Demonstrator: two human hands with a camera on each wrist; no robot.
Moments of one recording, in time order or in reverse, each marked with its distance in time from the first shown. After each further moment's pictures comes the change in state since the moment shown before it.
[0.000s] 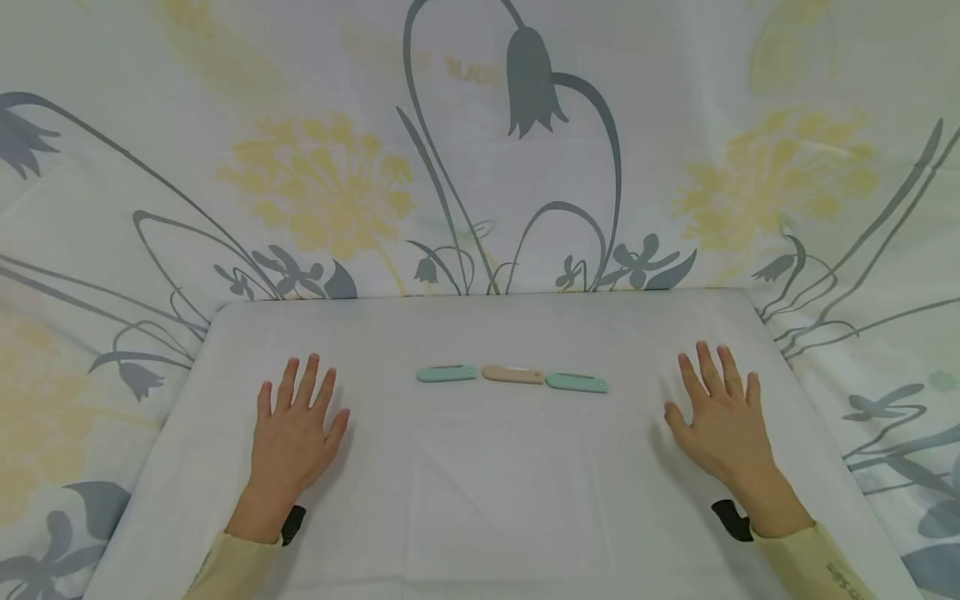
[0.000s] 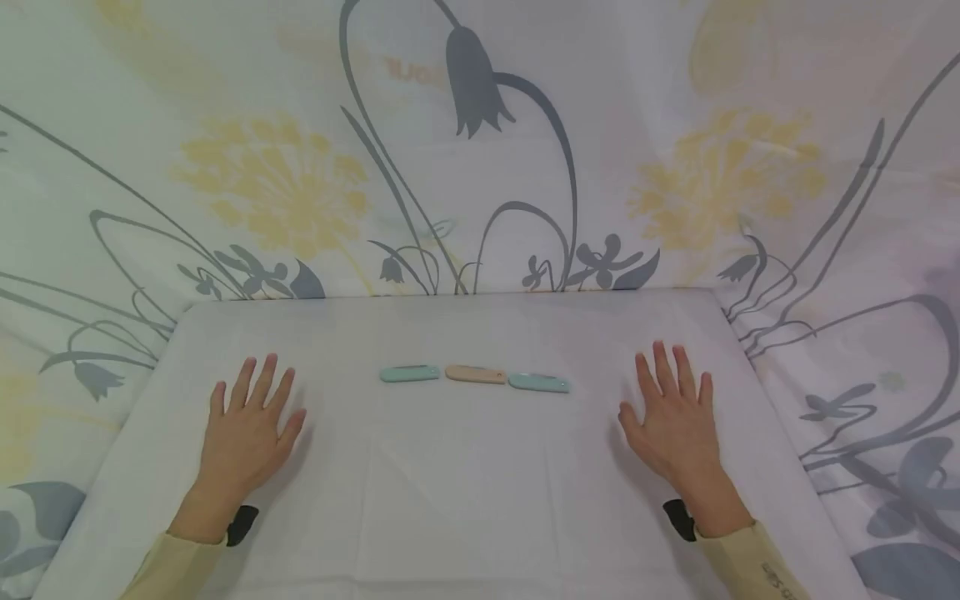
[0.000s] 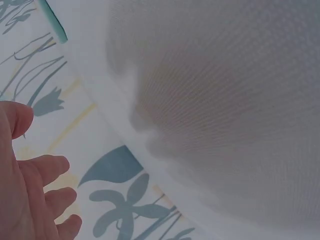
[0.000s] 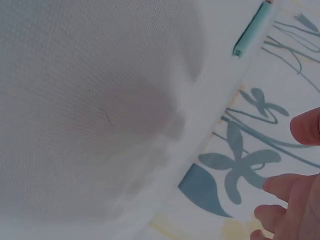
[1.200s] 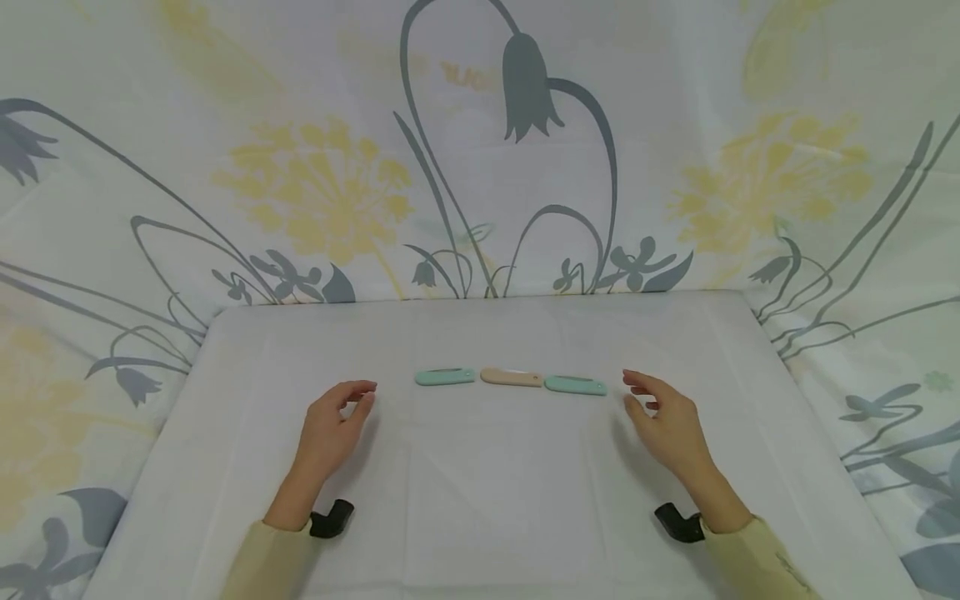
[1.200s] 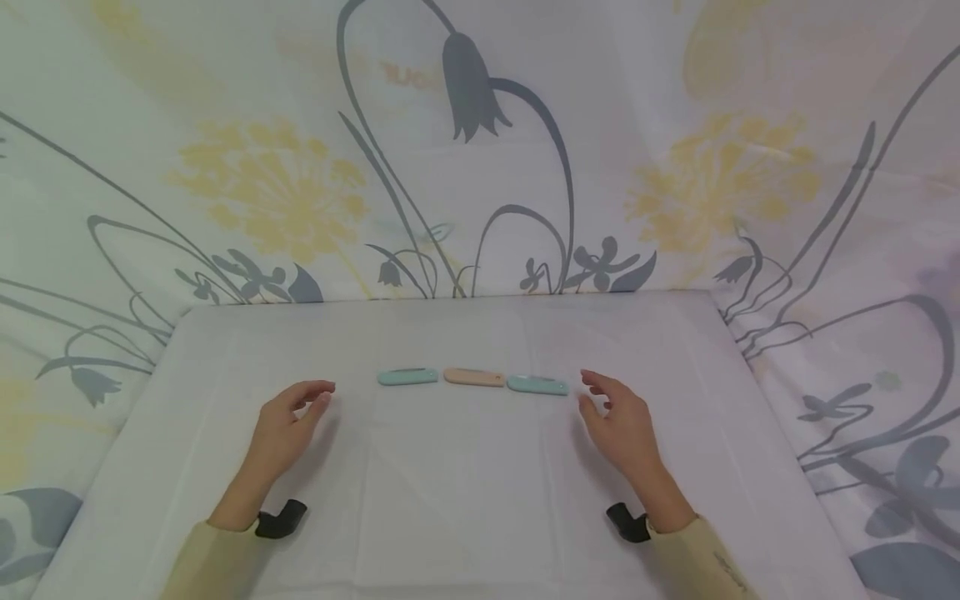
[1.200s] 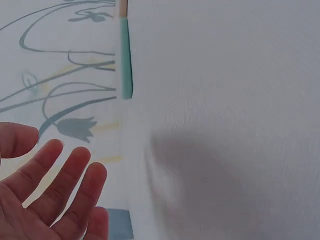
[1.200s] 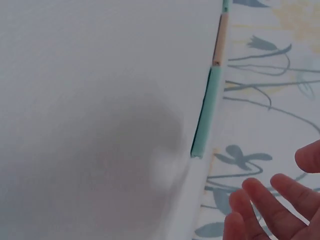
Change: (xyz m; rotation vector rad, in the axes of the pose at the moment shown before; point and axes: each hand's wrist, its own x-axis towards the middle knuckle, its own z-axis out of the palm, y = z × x) left_hand 0.024 0.036 0.019 -0.832 -0.002 -0.267; right_hand 0.014 -0.049 0.032 0.563 0.188 0.059
